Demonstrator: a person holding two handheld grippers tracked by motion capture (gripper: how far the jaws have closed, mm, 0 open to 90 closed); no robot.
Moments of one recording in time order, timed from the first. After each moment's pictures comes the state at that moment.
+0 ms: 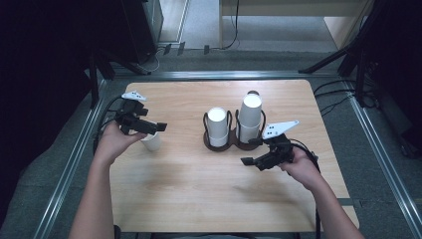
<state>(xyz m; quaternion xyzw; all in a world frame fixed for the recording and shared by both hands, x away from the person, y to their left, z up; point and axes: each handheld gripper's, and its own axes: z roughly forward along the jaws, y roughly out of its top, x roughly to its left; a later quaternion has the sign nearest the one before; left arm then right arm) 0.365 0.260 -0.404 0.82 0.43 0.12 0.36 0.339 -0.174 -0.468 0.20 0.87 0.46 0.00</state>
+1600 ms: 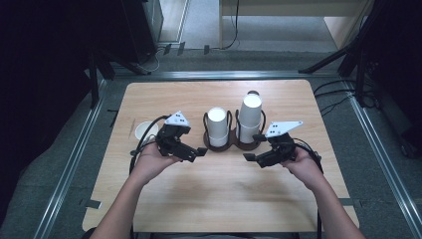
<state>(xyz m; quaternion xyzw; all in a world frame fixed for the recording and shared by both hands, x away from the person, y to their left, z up) 0.317 0.147 -0.424 0.85 0.33 0.08 0.40 0.339 -0.178 -0.464 0.22 0.86 0.46 0.06</state>
